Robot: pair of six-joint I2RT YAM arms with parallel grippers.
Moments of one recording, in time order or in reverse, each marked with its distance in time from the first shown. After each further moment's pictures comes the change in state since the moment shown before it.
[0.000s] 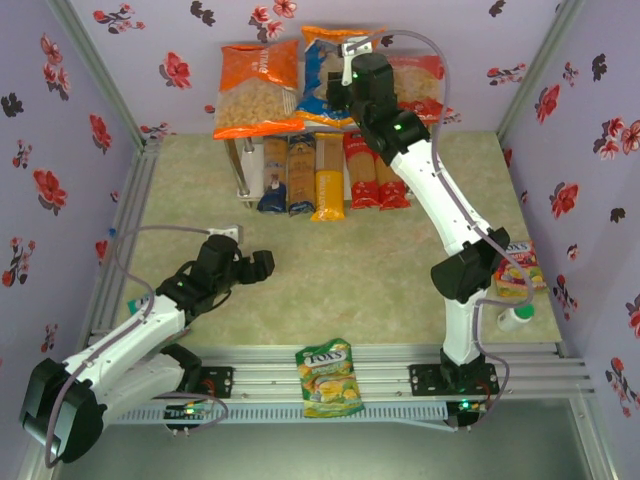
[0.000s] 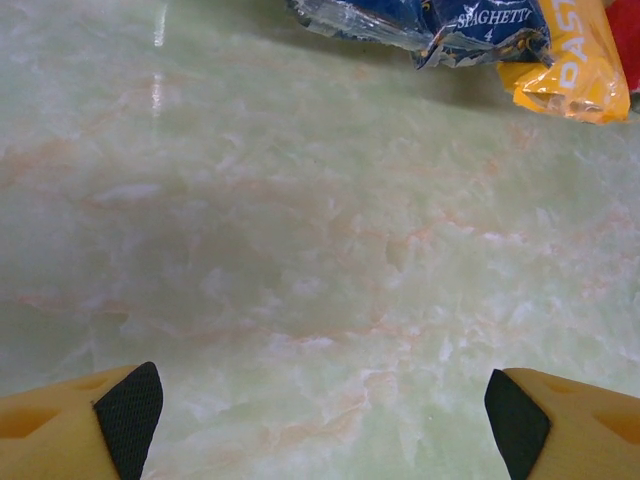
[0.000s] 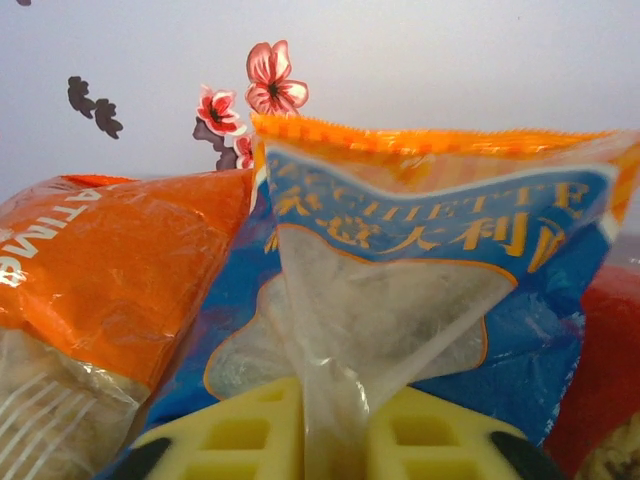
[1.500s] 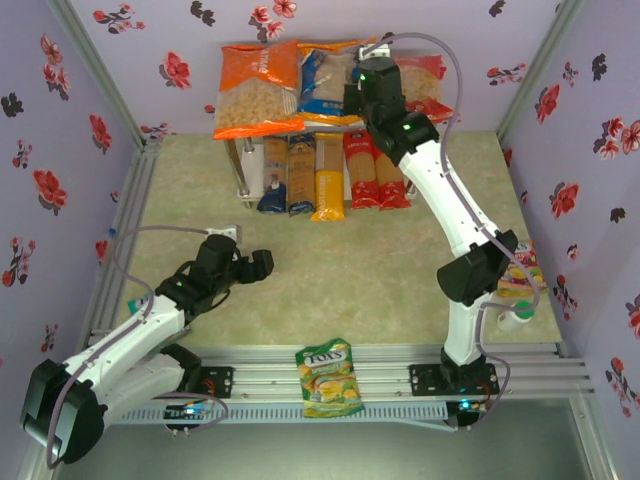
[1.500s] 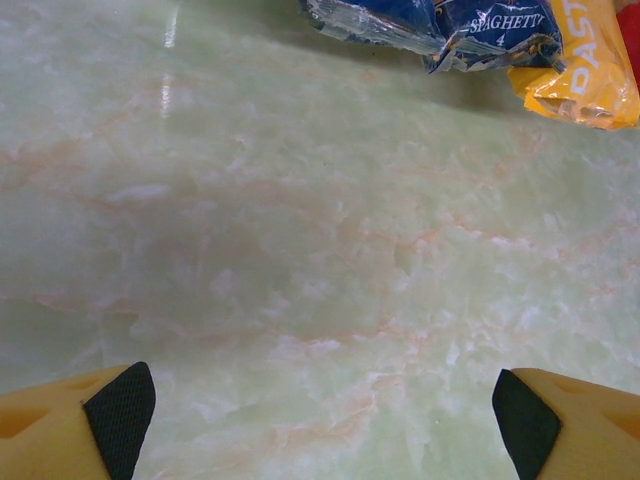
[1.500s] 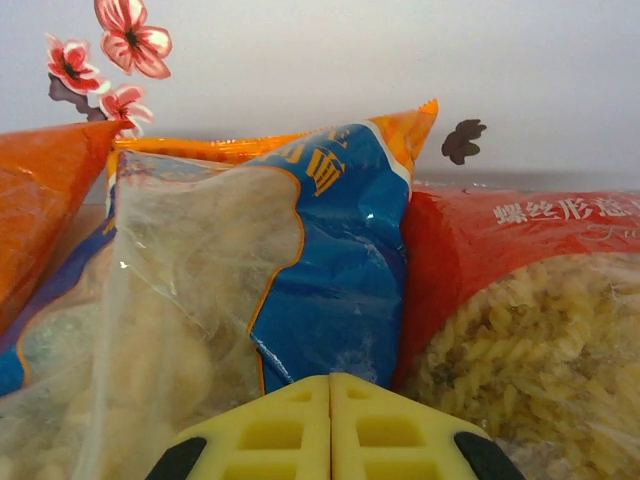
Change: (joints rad) left arm 0.013 -0.002 -0.001 -0.001 0.000 0.000; right arm -0.042 -0.040 -0.059 -0.101 0.148 0.038
